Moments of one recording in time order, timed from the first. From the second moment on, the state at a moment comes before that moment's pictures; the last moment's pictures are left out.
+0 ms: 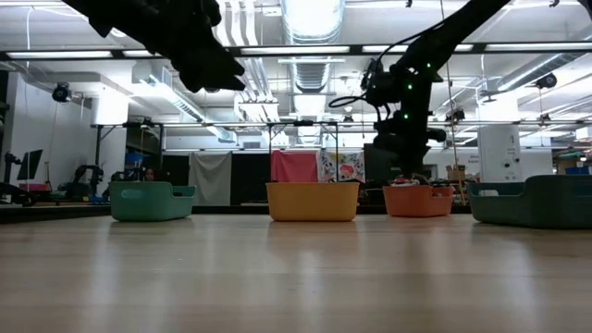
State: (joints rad) left arm 0.17 1.10 0.75 -0.11 0.02 -0.04; right arm -0.79 1.73 1.27 -0.77 0.26 0.09
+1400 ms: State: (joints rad) left arm 0.09 0.35 0.36 0.04 -0.05 -0.01; right arm -0.35 1.08 0.56 0.27 -0.44 -0.09
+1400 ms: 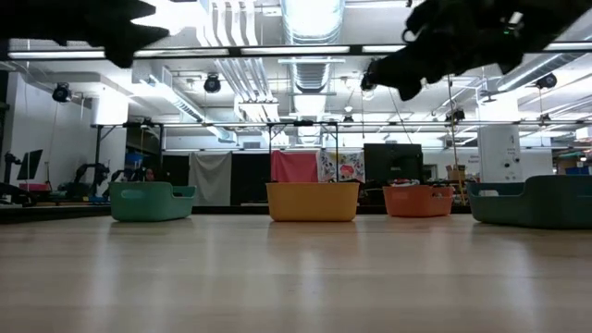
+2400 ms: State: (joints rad) left arm 0.09 0.01 0.01 0.09 0.03 0.04; right arm -0.39 0.13 0.05 0.28 -0.48 0.00
